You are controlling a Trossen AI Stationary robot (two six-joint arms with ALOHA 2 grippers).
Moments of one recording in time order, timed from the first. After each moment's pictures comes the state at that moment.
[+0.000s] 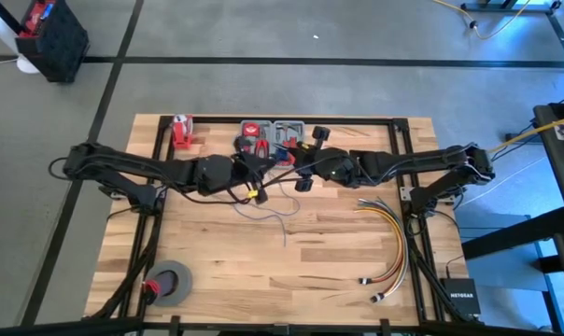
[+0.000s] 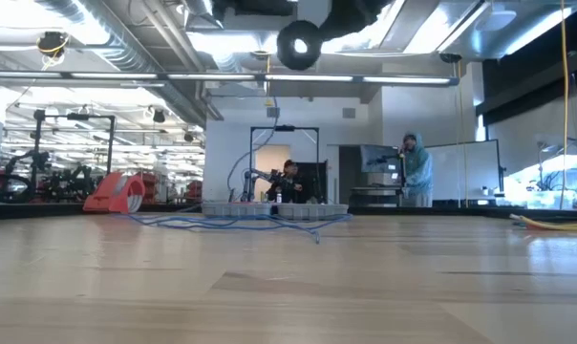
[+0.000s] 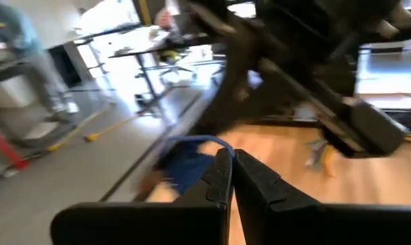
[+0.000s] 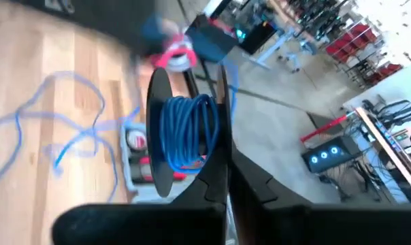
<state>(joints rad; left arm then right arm) -0.08 1.32 1.02 0.12 -0.59 0.11 0.04 1.47 1.23 -0.21 0.61 -0.39</state>
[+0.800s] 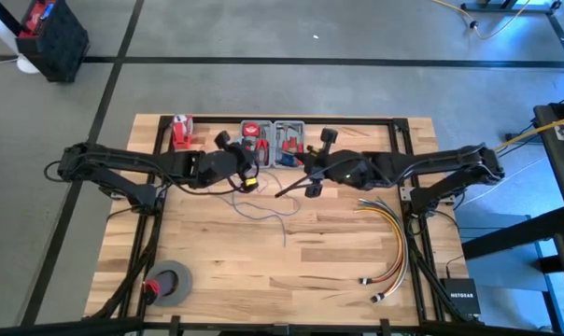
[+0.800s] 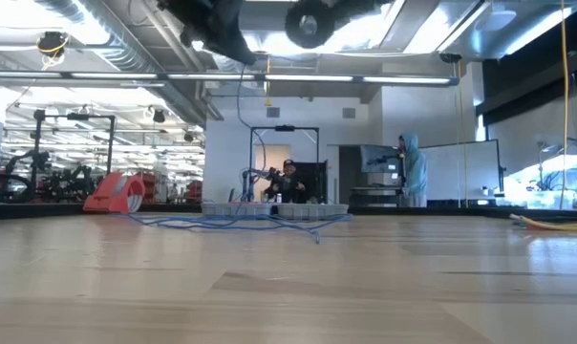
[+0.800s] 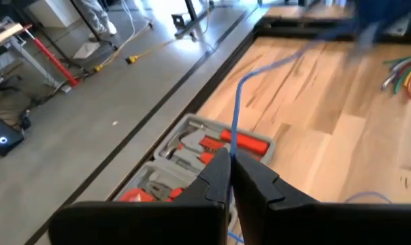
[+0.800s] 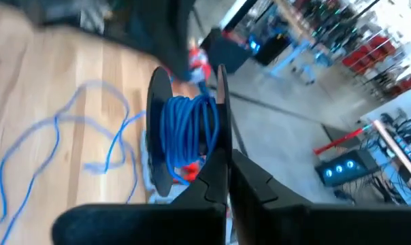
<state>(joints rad) -0.01 1.26 1.02 -0.28 -0.69 -0.07 0.08 1.39 1.23 -0.29 0.59 -0.38</state>
